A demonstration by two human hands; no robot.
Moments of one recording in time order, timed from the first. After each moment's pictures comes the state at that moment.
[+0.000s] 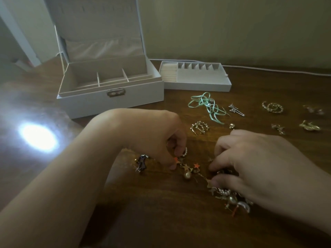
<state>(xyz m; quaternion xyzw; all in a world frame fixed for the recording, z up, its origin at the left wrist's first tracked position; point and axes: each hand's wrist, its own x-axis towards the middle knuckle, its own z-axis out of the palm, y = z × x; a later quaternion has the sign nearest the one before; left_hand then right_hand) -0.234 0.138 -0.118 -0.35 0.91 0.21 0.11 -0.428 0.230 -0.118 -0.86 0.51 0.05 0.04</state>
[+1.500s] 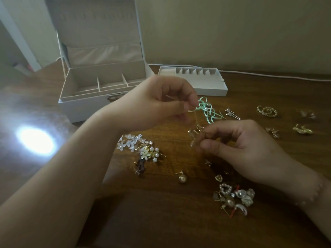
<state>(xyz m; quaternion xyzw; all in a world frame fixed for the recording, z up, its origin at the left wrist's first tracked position) -0.230 0.129 -0.110 -0.29 0.80 0.43 -0.30 -0.439 0.203 -0.139 -0.77 0.47 -0.32 0.29</state>
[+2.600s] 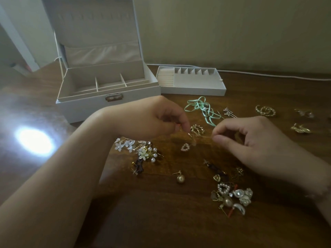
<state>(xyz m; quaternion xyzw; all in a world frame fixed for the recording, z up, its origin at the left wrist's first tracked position) -0.223 0.125 -0.115 -0.34 0.89 0.30 -0.10 -0.462 0.199 -0.135 -0.81 0.50 -0.26 0.16</state>
